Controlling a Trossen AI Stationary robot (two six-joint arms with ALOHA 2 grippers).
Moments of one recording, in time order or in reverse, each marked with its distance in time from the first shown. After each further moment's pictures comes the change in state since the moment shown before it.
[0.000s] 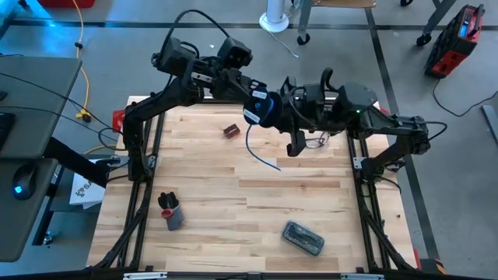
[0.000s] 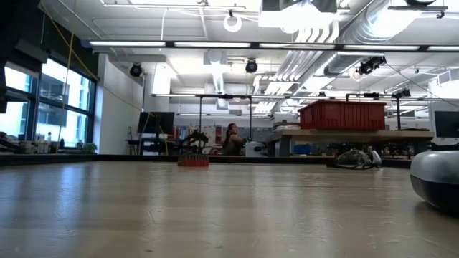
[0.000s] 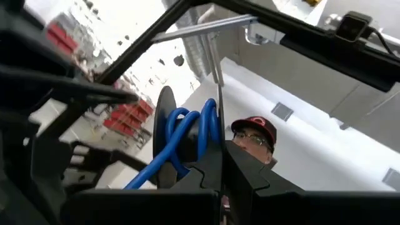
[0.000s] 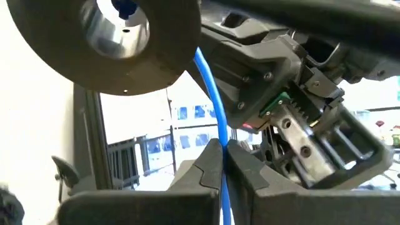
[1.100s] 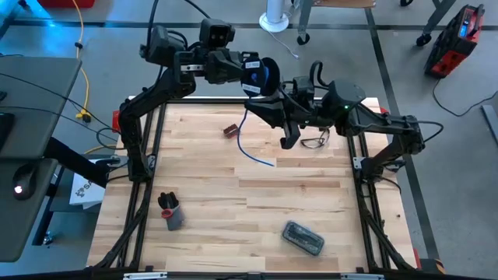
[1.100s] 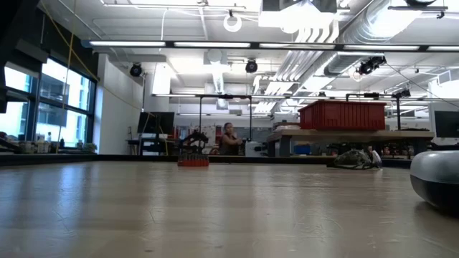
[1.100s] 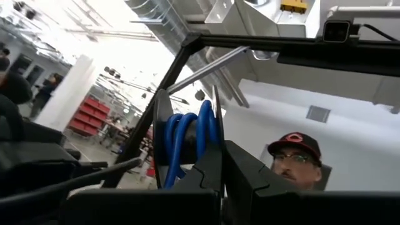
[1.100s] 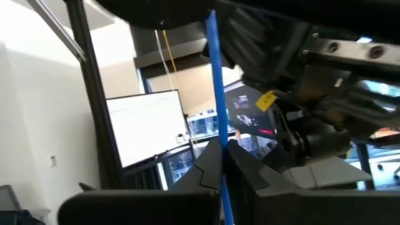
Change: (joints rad) left arm 0.070 -0.023 0.050 -0.047 -0.107 0.273; right arm -0.047 0.056 0.000 0.103 -0.085 0.165
